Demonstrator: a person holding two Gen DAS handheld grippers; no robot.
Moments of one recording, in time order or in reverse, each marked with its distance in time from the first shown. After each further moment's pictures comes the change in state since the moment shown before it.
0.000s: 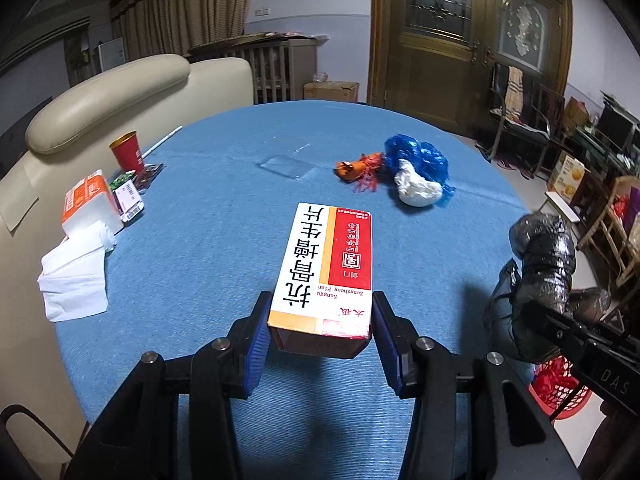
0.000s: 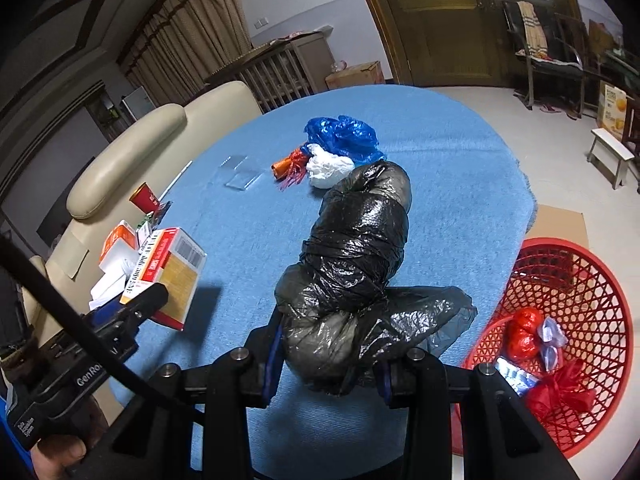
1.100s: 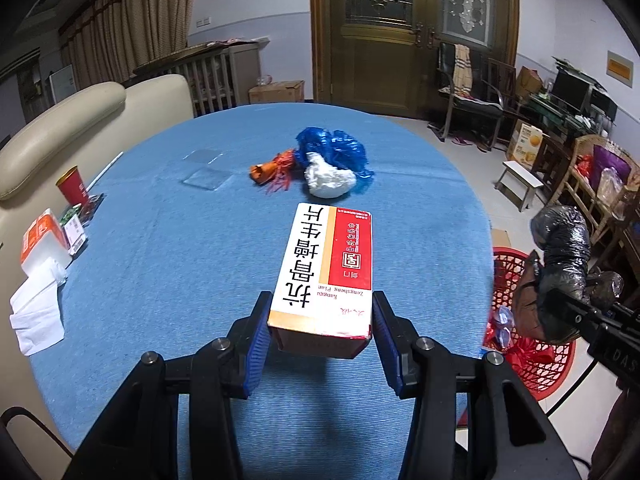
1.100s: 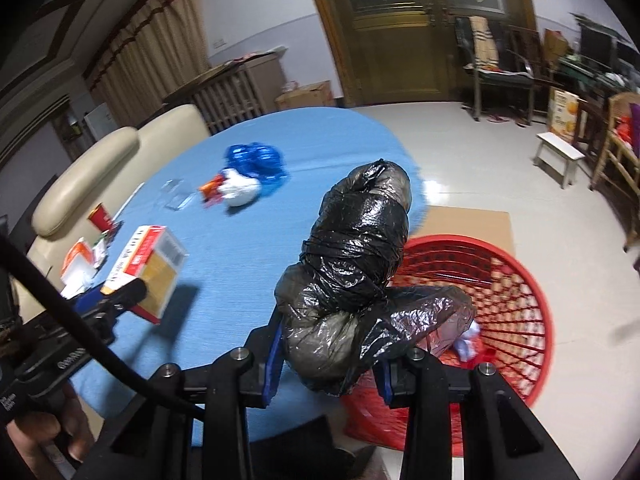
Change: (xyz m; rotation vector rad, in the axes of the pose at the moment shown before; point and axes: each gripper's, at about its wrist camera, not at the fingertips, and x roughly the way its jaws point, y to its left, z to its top) left arm -0.005 -0.069 -0.003 0.142 0.001 -0.122; right arm -0.058 -0.078 -0.018 0.055 -0.069 -0.184
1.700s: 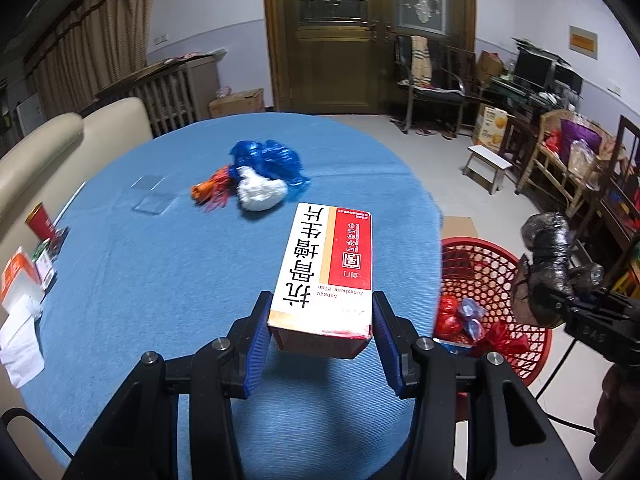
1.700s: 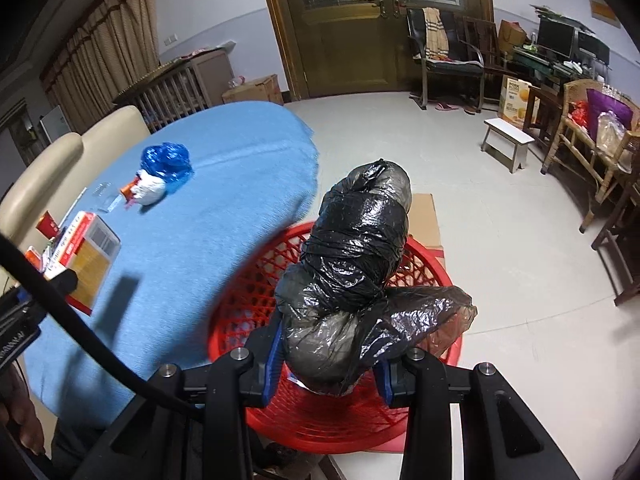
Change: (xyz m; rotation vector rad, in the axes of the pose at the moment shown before) left arm 0.003 -0.055 0.006 0.120 -0.014 -0.089; right arm -0.002 -0.079 -0.008 0.044 0.037 -0.164
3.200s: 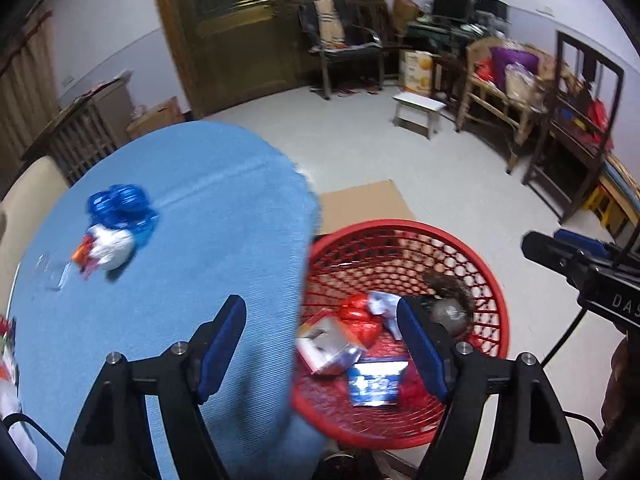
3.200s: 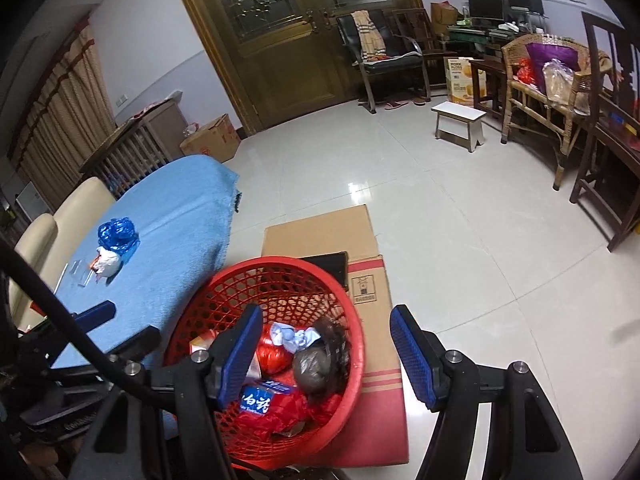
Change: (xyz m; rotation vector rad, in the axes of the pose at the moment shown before) left arm 0.052 -0.123 0.029 0.246 0.090 -0.121; right arm -0.026 -0.096 0.005 0.225 -0.088 -0.023
